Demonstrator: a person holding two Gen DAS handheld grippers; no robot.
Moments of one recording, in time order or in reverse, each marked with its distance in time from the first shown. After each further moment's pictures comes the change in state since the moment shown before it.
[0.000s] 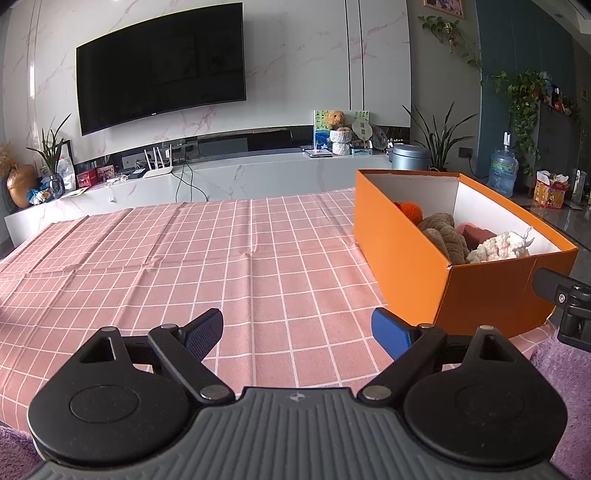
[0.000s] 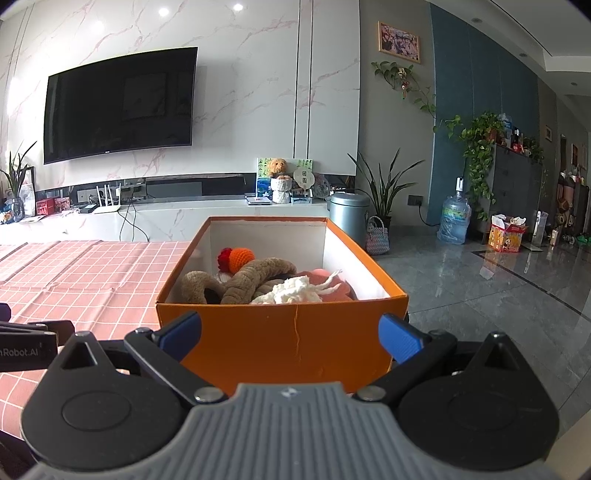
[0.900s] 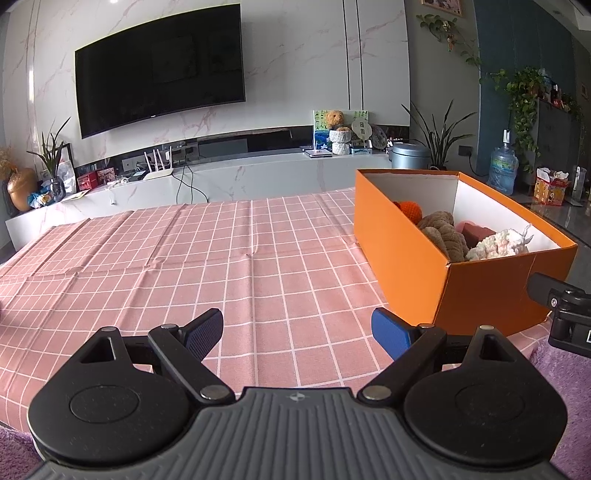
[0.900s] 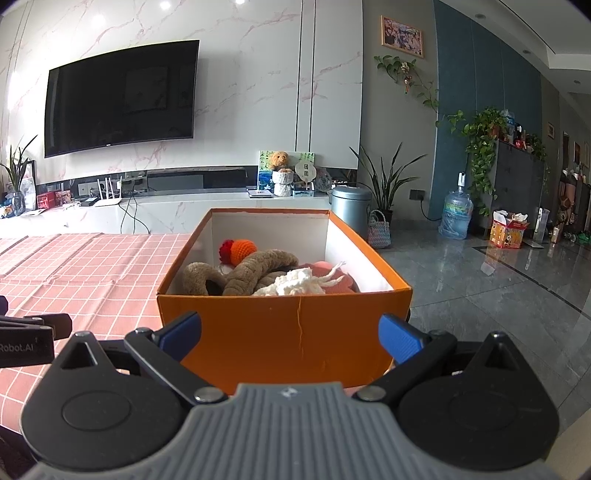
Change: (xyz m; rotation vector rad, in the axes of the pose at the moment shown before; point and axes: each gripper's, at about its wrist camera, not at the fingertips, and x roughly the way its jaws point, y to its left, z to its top) left arm -0.003 -0.002 -0.001 0.010 0.003 0.006; right arm 0.007 0.001 -0.001 -0.007 0.025 0.003
